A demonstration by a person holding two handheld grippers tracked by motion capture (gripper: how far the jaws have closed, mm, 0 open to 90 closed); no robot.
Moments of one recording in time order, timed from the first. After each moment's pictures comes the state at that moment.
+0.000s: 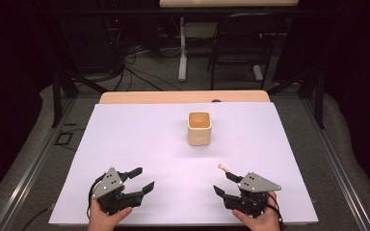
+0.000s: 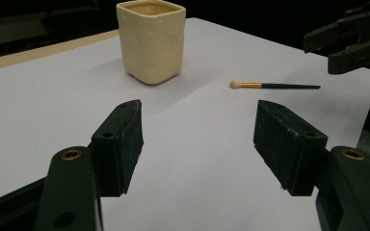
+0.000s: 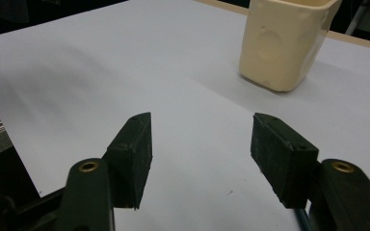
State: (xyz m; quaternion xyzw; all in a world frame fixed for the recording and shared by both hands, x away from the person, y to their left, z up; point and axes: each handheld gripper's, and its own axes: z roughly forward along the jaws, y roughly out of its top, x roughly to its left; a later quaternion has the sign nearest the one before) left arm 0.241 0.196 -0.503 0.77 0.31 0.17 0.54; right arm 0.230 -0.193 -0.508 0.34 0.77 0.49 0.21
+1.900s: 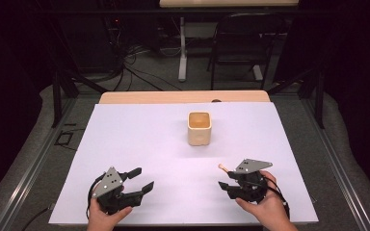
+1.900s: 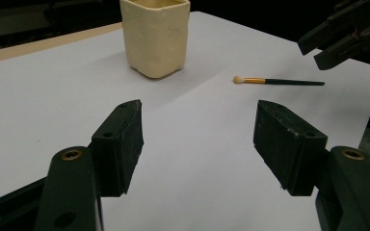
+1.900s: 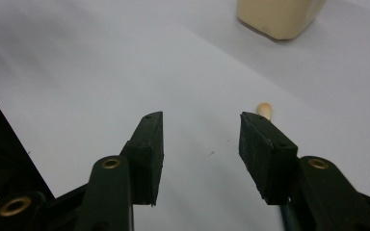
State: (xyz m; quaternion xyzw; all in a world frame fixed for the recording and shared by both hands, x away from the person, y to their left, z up) left arm 0.241 0.196 -0.502 0.77 0.32 0.16 0.53; right arm 0.261 -0.196 -0.491 0.37 0.84 0.38 0.14
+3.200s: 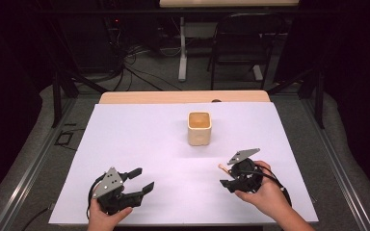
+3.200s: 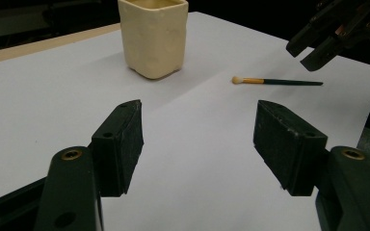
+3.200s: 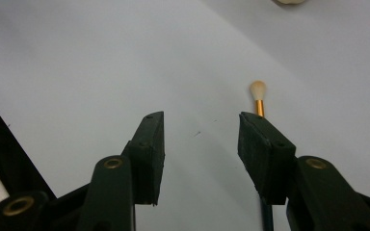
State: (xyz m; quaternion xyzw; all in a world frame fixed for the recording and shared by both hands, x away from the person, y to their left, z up) left arm 0.241 0.195 -0.502 0.77 0.32 0.16 0.53; right arm 0.287 -0.188 -0.482 0.37 0.88 0.29 0.11
